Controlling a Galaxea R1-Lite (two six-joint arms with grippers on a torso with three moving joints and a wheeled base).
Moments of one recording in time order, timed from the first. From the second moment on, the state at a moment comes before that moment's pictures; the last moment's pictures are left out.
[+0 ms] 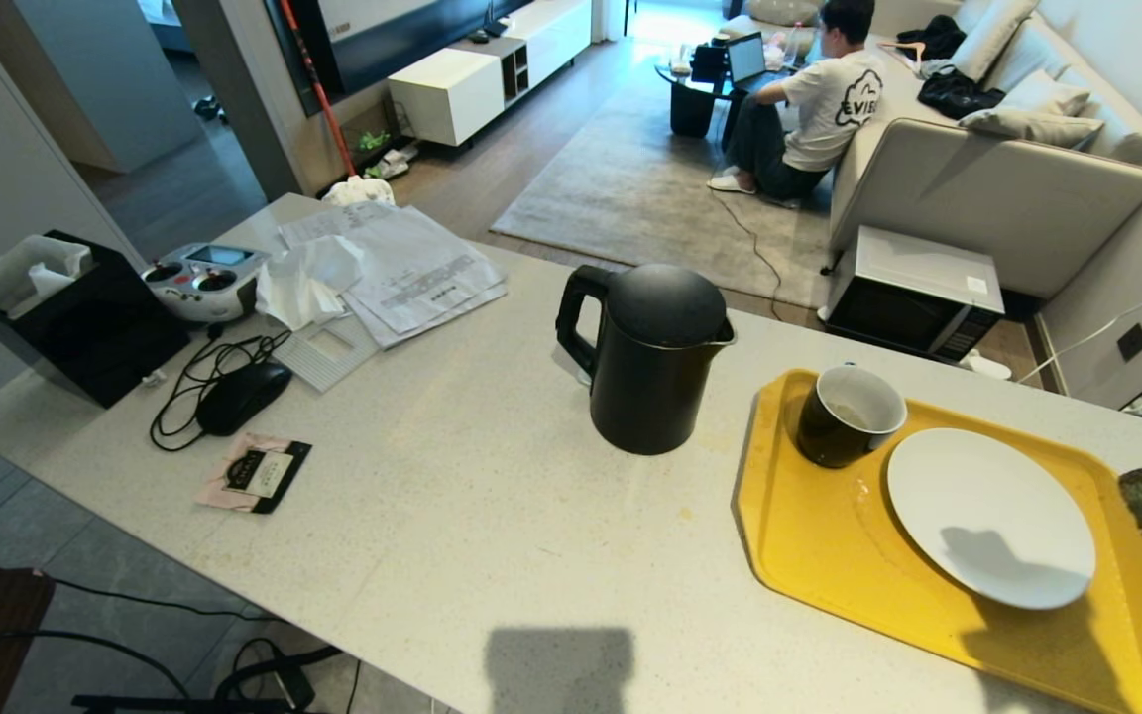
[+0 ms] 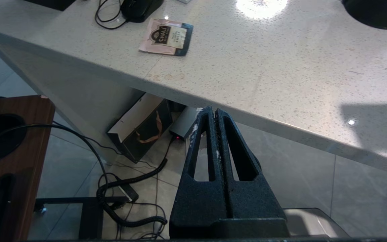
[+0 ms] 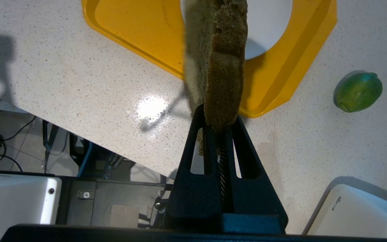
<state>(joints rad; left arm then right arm) 0.00 0.00 0.00 0.00 0.00 0.00 -0.18 0.94 -1.32 1.08 0.11 -0.19</state>
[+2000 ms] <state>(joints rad) 0.00 0.00 0.00 0.00 0.00 0.00 -0.19 0.94 -1.30 1.08 0.04 -0.18</state>
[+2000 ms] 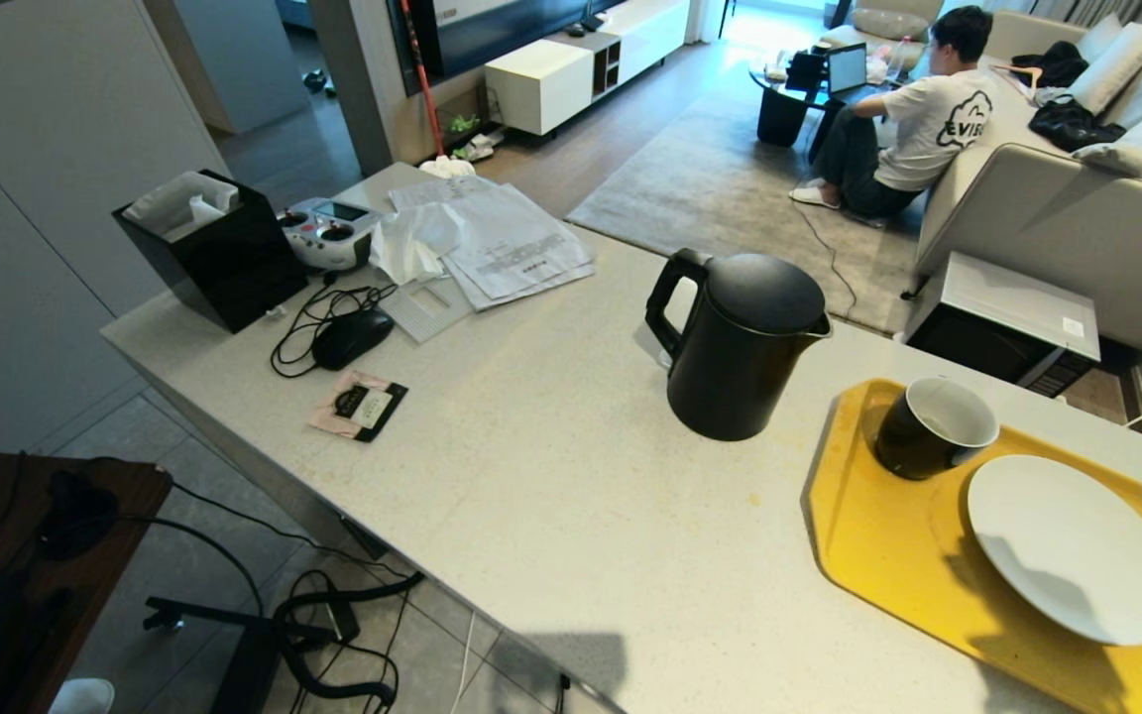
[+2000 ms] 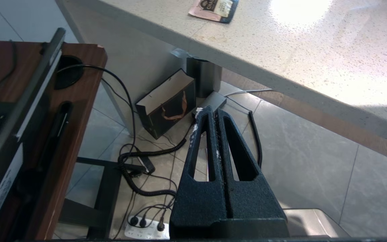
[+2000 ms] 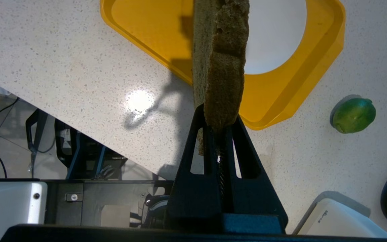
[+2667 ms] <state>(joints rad) 0.00 0.00 0.00 0.00 0.00 0.00 -0.19 0.94 -1.30 1.08 0.04 -0.18</state>
